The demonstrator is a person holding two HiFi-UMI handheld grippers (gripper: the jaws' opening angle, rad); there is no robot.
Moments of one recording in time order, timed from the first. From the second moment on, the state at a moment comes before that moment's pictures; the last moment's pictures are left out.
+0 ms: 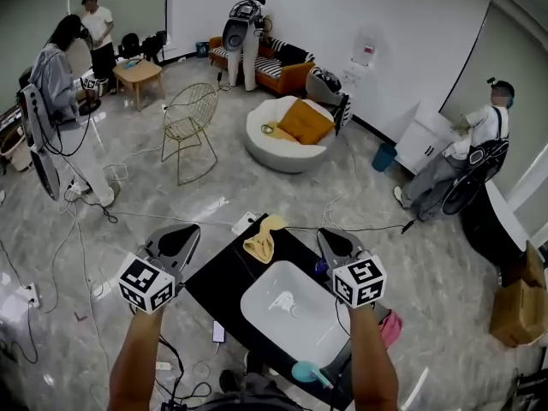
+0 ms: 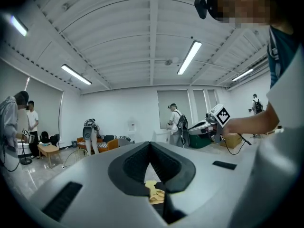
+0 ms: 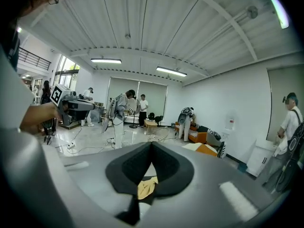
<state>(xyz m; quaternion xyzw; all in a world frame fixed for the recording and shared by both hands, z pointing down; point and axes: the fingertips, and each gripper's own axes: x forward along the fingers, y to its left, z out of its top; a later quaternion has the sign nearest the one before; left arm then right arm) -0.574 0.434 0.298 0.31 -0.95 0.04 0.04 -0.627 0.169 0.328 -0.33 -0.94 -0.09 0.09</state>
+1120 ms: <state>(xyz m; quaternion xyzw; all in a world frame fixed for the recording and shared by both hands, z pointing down) -0.695 0.393 0.440 0.32 -0.94 0.01 0.14 -0.792 0.179 0.470 -0.33 -0.92 -0.03 0.19</state>
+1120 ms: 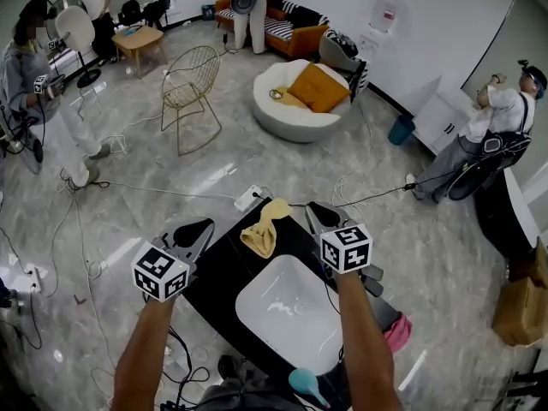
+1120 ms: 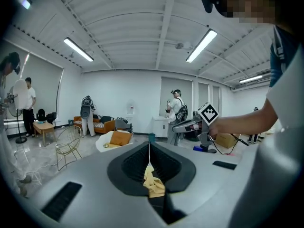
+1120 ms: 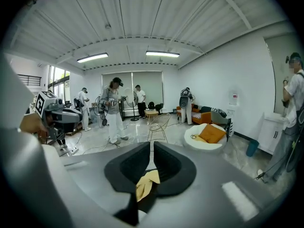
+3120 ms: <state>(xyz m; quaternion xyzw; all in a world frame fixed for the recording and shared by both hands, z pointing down) -0.799 0.327 0.742 0.34 -0.88 0.02 0.32 -0.875 0.229 0.750 -0.43 -0.83 -0.20 0.31</state>
